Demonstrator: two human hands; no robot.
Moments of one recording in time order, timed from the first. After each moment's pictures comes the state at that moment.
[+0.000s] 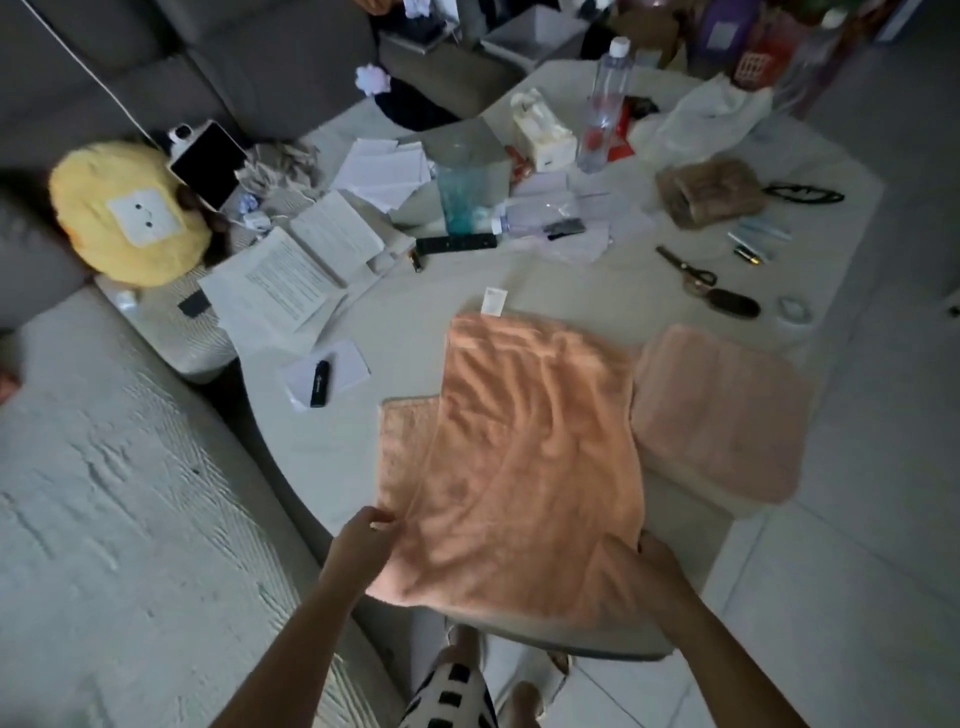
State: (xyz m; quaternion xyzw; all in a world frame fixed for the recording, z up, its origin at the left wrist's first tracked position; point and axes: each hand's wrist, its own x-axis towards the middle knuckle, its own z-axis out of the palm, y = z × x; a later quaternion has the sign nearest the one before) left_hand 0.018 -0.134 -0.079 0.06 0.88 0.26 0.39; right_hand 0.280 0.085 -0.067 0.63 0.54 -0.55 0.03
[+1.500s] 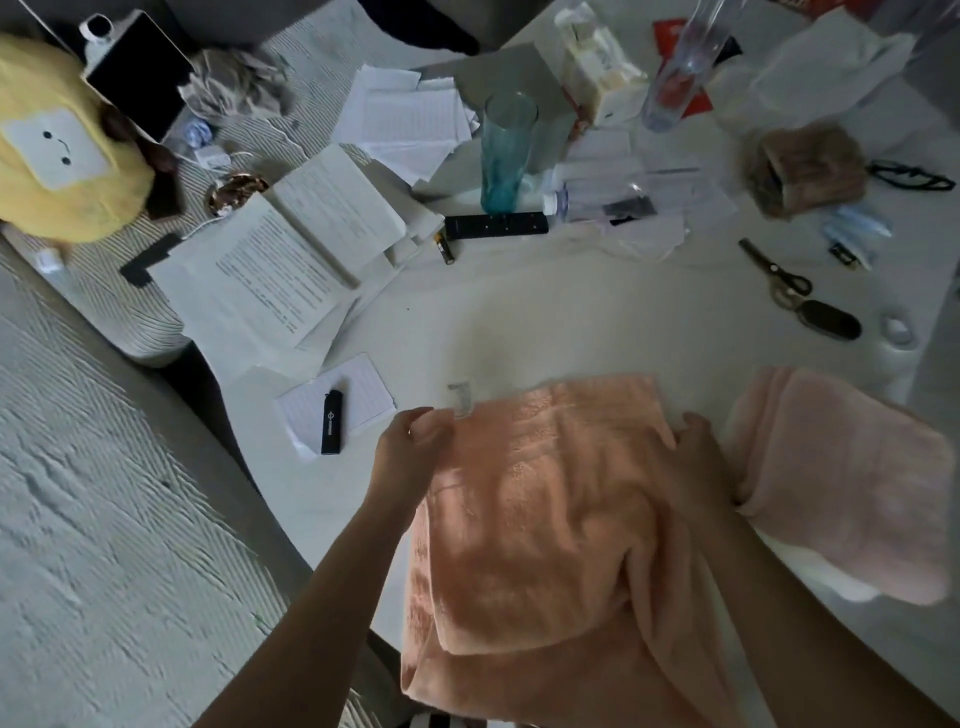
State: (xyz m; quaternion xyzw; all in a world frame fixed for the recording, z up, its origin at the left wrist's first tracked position) left_hand -0.122 -0.019 -0.077 0.01 0.79 0.48 0.39; right_hand 0.095 0.190 -0.072 0.66 0.69 -0.31 0.04
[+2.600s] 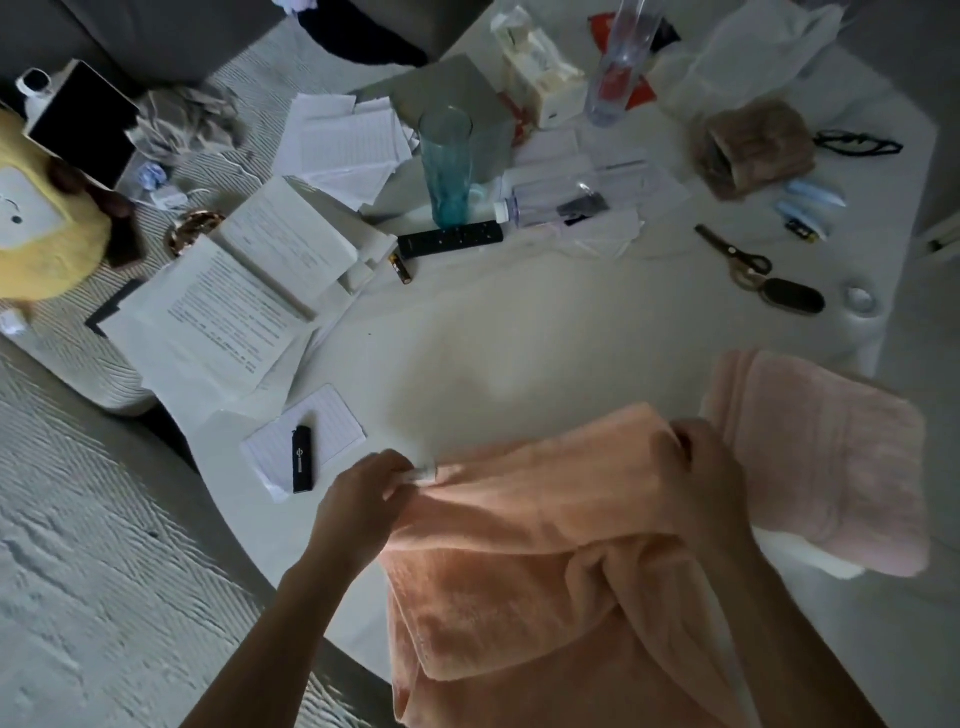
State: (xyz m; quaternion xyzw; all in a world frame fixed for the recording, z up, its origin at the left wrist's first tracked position) left_hand -0.139 -0.046 -0.081 0.37 0.87 0.21 0.26; right_hand 0.120 0.173 -0.038 0.59 0.73 -0.30 -0.16
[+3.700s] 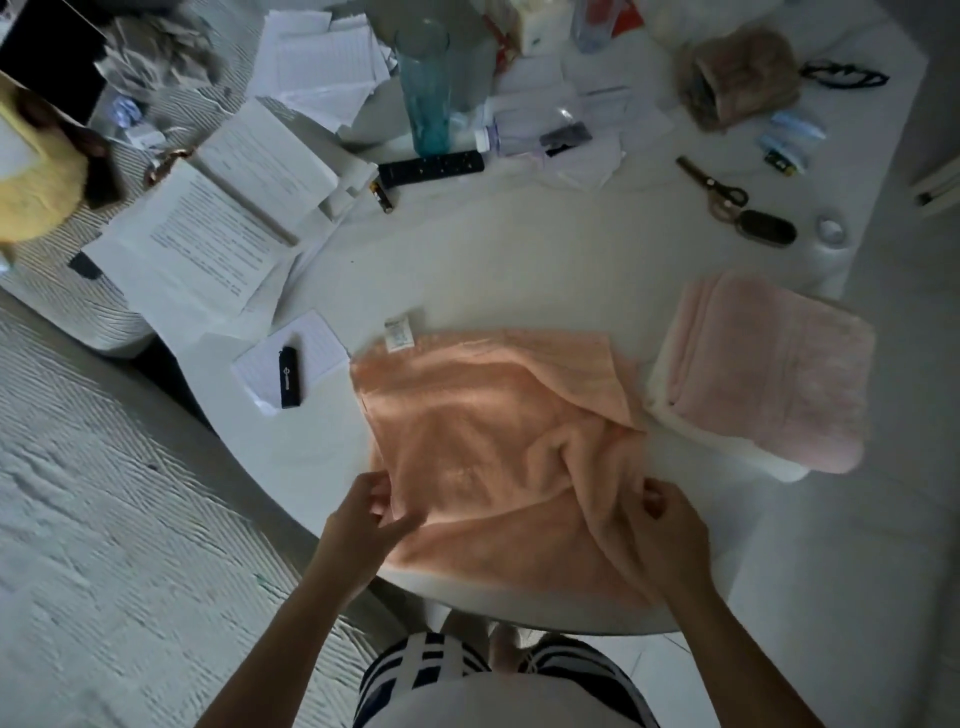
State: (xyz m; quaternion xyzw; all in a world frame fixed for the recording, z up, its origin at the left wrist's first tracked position) left_hand -0.049 -0.135 -0.093 0.18 0.82 0.30 0.46; right_hand 0.221 0.071 -0.078 0.68 0.64 -0.35 0.01
